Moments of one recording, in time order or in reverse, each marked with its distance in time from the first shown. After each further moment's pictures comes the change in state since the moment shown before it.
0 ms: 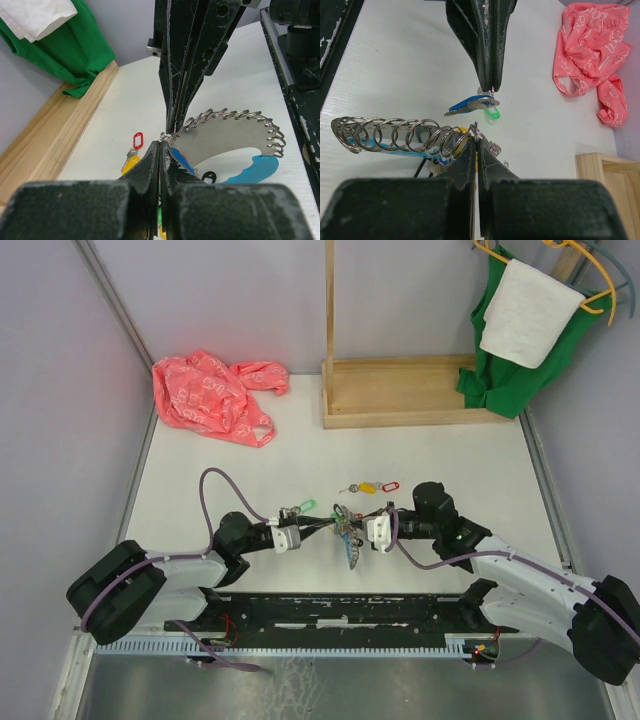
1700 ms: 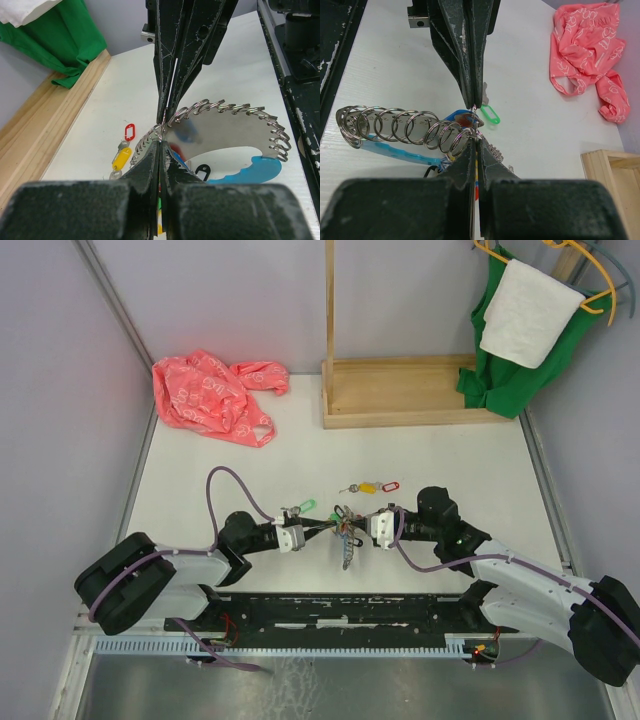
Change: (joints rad) left arm -0.011 0.067 0.000 0.017 -0.009 -0.001; right arm 0.000 -0.007 -0.067 0.162 0.010 0.144
